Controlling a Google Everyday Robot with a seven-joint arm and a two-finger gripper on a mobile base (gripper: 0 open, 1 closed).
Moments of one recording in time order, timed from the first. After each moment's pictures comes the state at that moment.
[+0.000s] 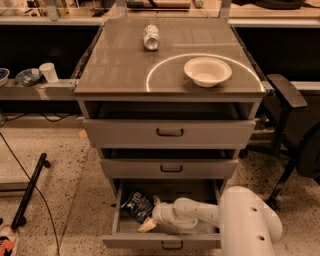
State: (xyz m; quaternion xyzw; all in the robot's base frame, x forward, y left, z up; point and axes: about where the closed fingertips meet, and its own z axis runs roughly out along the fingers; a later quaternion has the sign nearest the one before) arm 0.580 0.062 0.138 -0.48 0.77 0.25 0.34
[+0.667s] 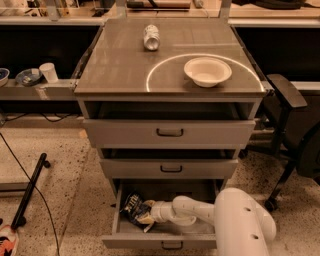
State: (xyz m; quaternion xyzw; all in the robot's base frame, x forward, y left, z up) arm 0.586 0.078 0.132 -0.50 0.74 0.27 0.35
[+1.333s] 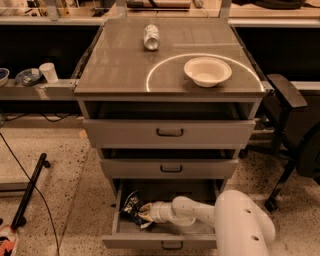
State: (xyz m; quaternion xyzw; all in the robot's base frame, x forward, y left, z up) arm 0.586 0.082 0.132 -0.52 0.72 0.27 0.36
